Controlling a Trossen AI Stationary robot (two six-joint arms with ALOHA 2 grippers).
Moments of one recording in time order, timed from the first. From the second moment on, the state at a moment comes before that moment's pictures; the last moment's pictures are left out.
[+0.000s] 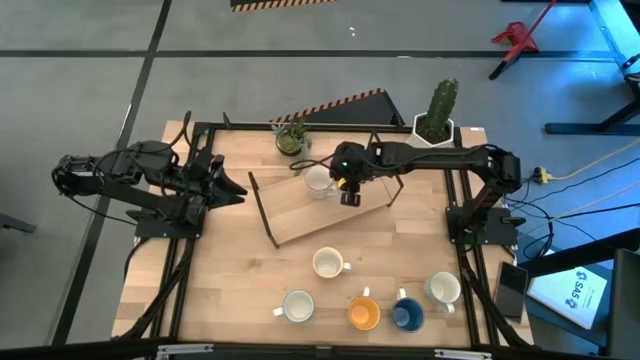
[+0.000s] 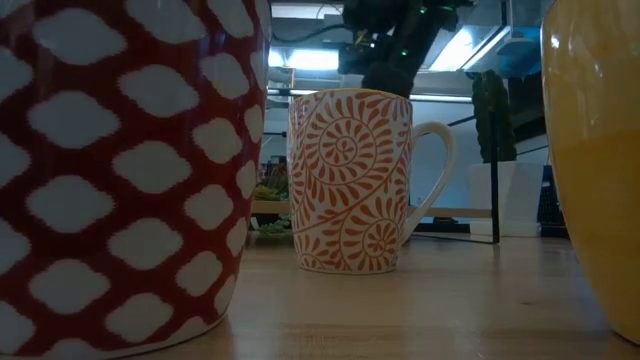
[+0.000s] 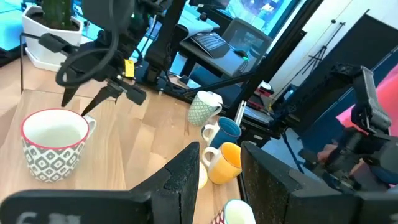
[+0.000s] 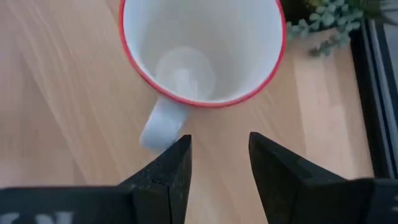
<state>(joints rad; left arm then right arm) -0.11 0.65 0.97 -0.50 0.04 -0.49 -0.20 1.73 1.38 -0.68 0.09 -0.17</state>
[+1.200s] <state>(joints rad) -0.10 0.65 0.97 -0.54 0.04 -0.49 -0.19 1.90 1.38 -0.27 -0.11 -0.24</state>
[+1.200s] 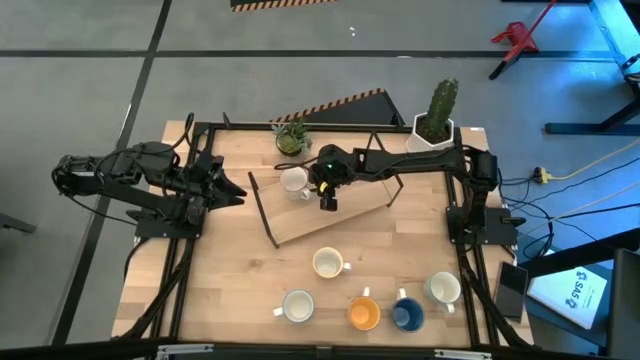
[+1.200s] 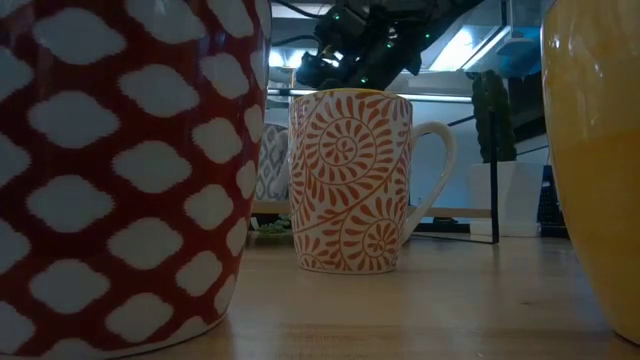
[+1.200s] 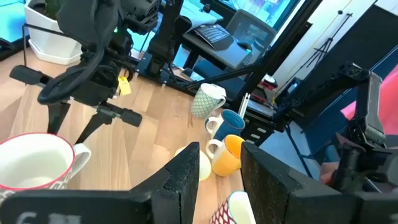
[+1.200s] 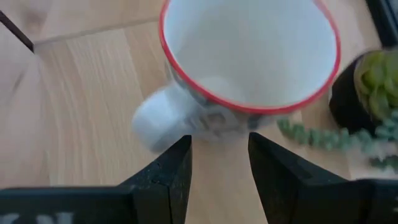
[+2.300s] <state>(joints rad) -0.10 0.65 0.97 -0.55 0.04 -0.46 0.02 1.78 1.59 -0.84 -0.12 -0.01</state>
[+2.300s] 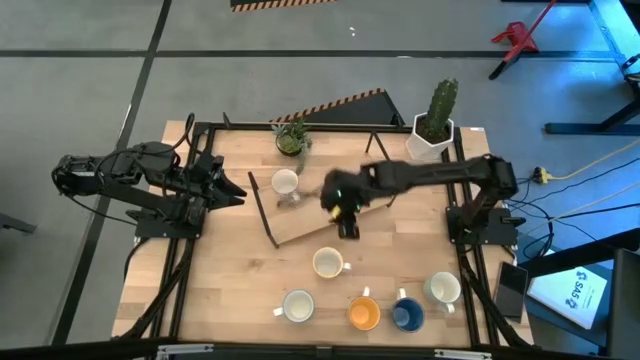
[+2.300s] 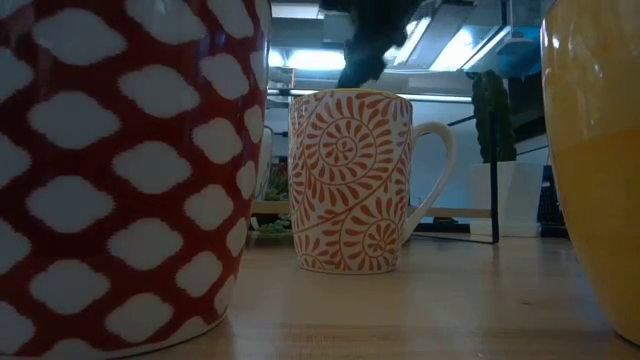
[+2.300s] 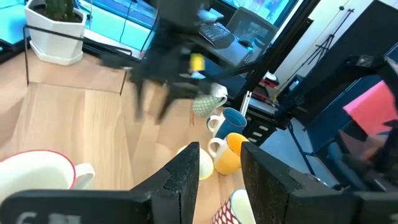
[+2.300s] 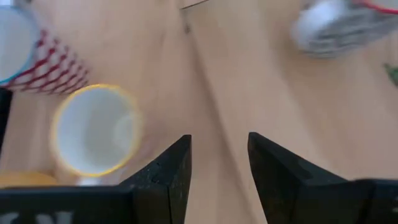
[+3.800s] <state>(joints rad) -0.11 0.65 0.97 -0.61 0.10 -0.46 0.28 1.98 1.58 -0.81 0.05 0.24</state>
